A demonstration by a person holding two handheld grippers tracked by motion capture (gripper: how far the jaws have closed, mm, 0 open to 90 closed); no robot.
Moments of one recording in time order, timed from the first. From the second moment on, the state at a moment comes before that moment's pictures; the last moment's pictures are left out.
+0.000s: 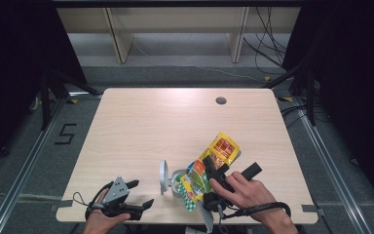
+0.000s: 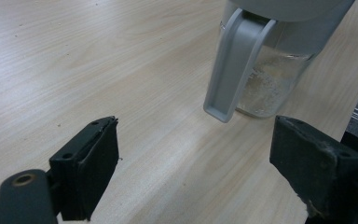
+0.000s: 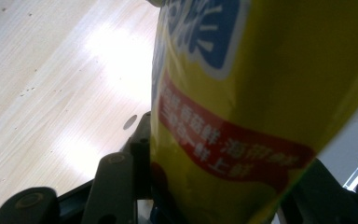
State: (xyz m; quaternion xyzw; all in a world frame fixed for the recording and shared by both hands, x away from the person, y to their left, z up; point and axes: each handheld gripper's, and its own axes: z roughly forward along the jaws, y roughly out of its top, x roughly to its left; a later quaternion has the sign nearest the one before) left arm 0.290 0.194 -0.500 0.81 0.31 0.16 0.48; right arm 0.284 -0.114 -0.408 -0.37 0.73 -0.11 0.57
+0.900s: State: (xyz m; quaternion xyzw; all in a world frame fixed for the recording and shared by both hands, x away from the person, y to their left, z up) left arm 0.289 0.192 -0.500 0.80 0.33 0.15 0.48; right arm 0.281 -0.124 -0.405 -0.37 0.72 -0.13 0.57
